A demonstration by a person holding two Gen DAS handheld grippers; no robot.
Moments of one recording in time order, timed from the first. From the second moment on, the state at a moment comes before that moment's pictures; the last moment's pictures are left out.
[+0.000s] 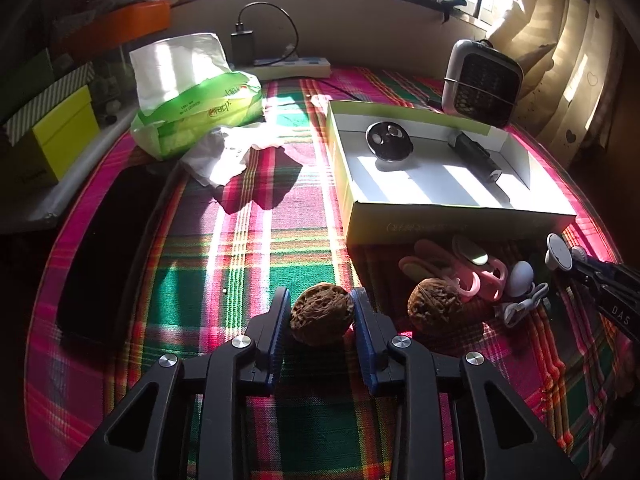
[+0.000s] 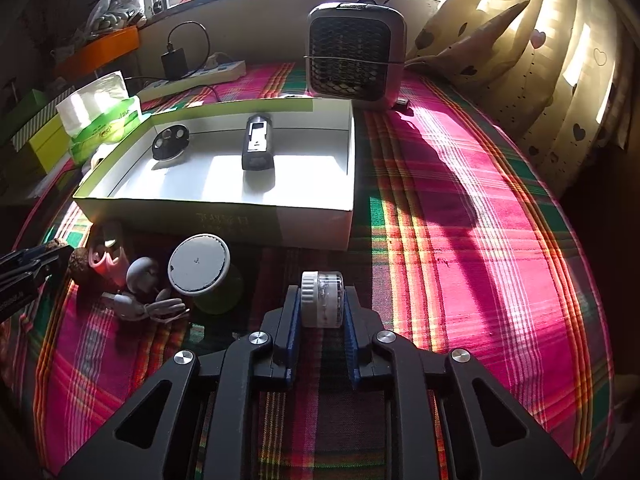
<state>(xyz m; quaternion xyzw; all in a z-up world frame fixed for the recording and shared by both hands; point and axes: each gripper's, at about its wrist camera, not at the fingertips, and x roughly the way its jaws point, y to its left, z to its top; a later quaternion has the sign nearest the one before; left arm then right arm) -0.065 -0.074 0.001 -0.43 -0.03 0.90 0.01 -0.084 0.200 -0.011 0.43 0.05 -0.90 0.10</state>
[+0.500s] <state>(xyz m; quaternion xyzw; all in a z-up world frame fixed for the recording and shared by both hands) -0.065 -0.075 0.002 -0.43 -0.03 0.90 0.01 -0.084 0.201 -0.011 0.43 0.05 -0.90 0.10</state>
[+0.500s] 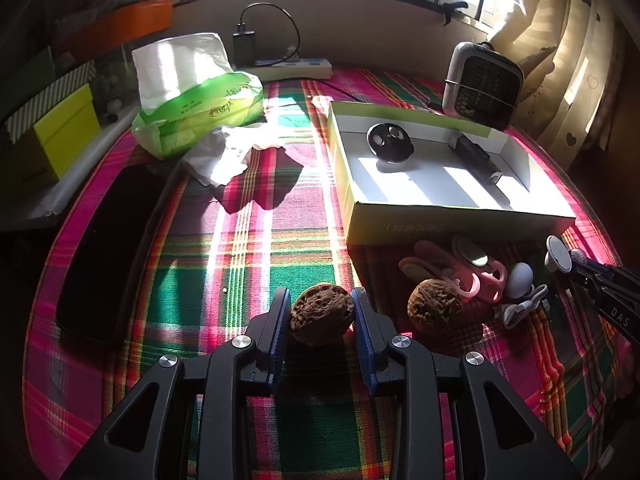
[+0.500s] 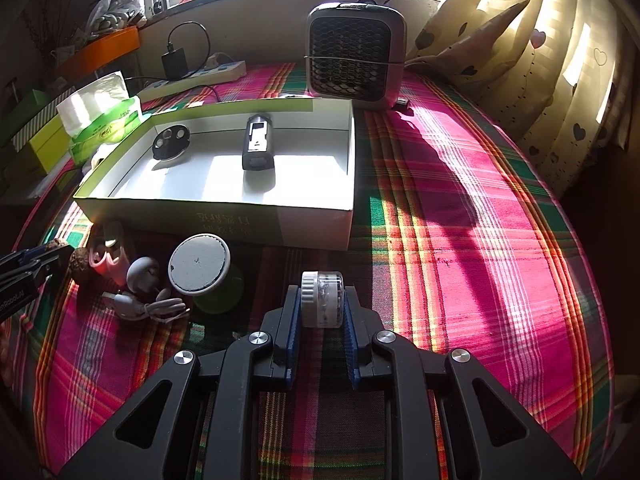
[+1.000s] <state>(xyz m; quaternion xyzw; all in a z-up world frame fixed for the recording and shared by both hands) -0.064 -0.072 0.013 -0.42 -0.03 0.91 0.02 -0.084 0.204 0.001 0.42 0.04 -0.90 0.11</state>
